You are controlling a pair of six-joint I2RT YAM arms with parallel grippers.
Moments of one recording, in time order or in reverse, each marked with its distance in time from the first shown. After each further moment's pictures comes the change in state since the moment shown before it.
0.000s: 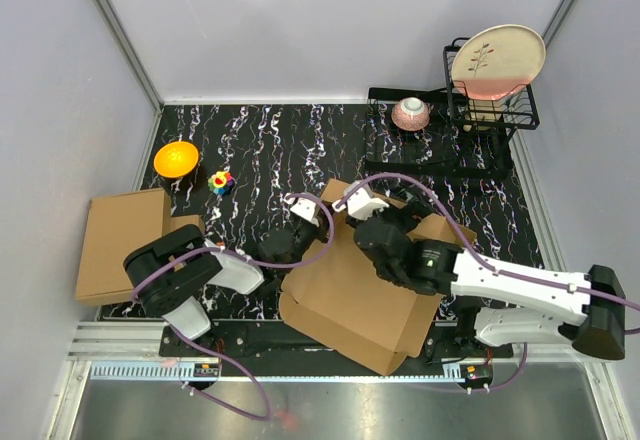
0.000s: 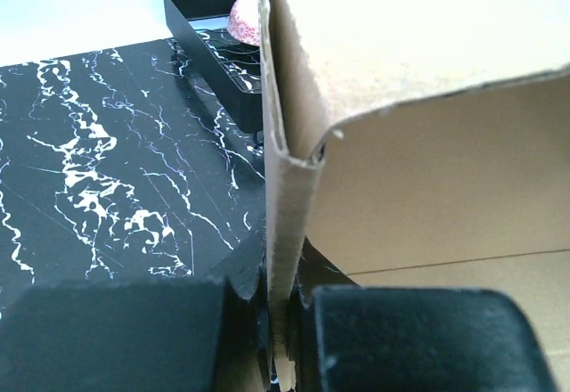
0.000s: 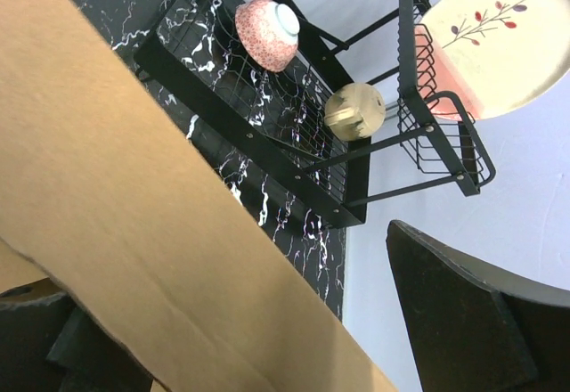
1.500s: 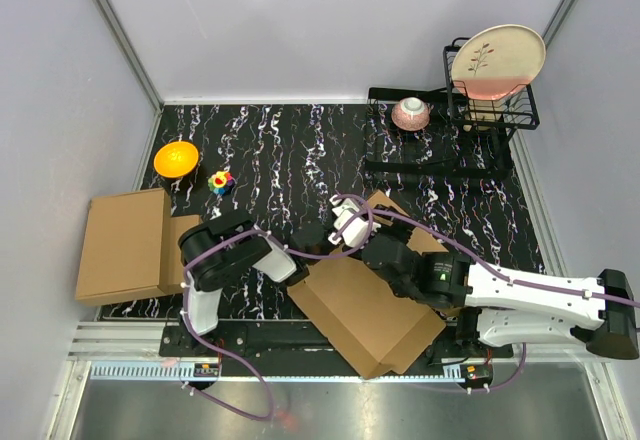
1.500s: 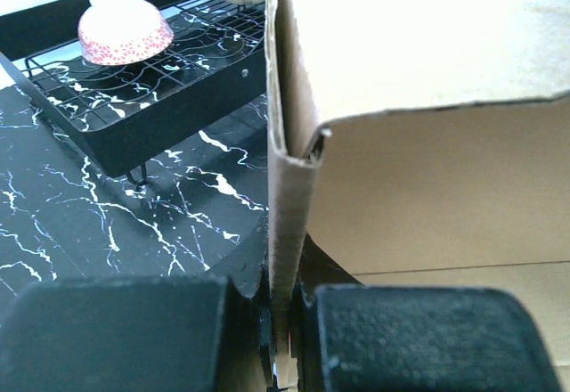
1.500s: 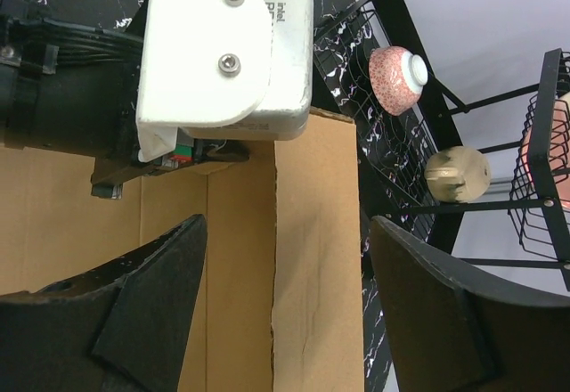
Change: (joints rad) left arm -0.023 0.328 0.240 0.081 0.263 0.103; right arm 0.086 -0.123 -0.066 -0.074 -0.303 0.007
